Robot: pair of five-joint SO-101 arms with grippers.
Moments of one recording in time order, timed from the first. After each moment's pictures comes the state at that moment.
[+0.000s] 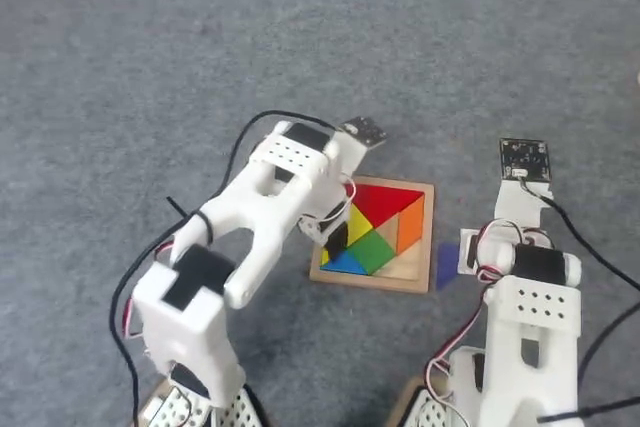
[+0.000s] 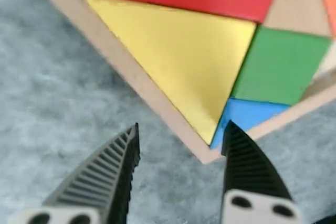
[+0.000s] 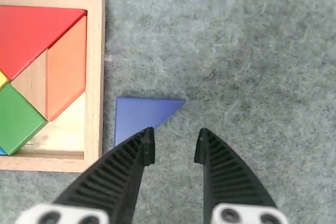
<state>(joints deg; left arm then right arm) 20.6 15.9 12.1 81.5 -9.3 6.2 -50.9 61.6 65.1 4.4</state>
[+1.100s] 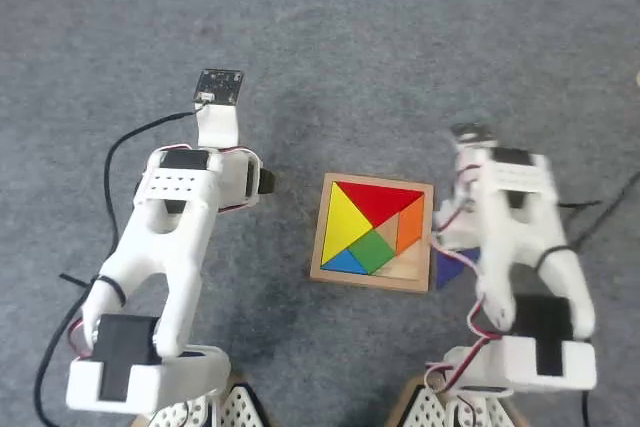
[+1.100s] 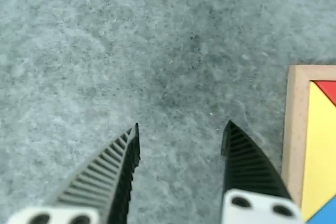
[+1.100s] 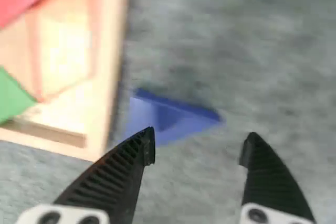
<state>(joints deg) -2.7 -7.2 38.0 53.0 3.7 -1.8 -1.4 33.4 71.6 12.4</state>
